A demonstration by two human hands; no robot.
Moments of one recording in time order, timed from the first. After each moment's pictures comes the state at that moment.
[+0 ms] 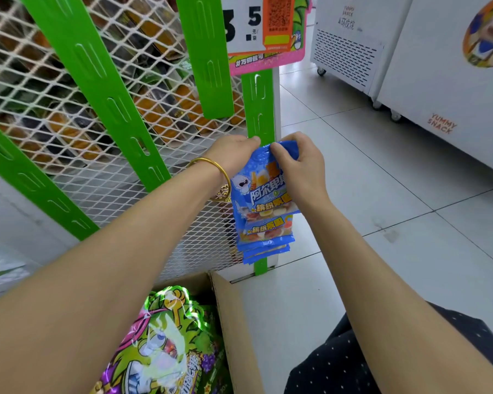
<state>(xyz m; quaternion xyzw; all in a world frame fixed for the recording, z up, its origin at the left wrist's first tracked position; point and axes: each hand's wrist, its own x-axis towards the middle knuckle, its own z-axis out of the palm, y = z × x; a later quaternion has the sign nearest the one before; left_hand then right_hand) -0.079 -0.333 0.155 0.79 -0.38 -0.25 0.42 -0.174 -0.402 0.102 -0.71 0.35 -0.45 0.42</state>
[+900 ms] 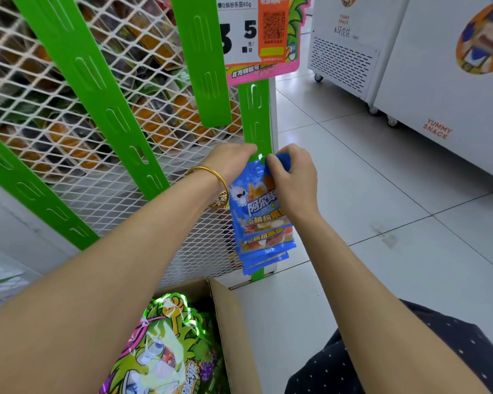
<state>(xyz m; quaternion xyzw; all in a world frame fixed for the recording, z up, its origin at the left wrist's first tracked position) -0.076 -0.336 0.153 0.79 -0.36 -0.25 0.43 -0.170 -0.398 0.095 -0.73 0.38 -0.44 0.36</state>
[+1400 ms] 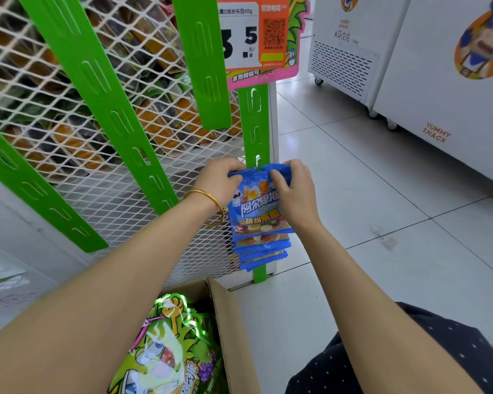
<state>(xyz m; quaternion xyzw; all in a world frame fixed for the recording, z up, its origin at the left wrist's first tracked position) -0.064 -0.319 0.126 0.81 -0.47 -0.11 0.34 -0.174 -0.404 0.073 -0.73 0.37 -0.41 0.40</state>
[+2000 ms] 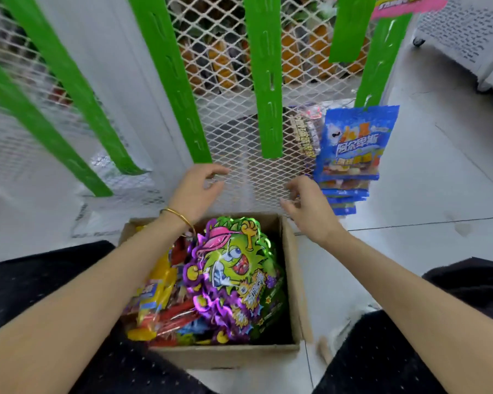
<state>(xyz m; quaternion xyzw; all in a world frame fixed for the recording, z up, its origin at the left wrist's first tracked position) -0.025 -0.089 0.078 0.85 -0.38 -0.04 0.36 -0.166 -0.251 0.025 -0.88 0.22 -0.20 0.38</state>
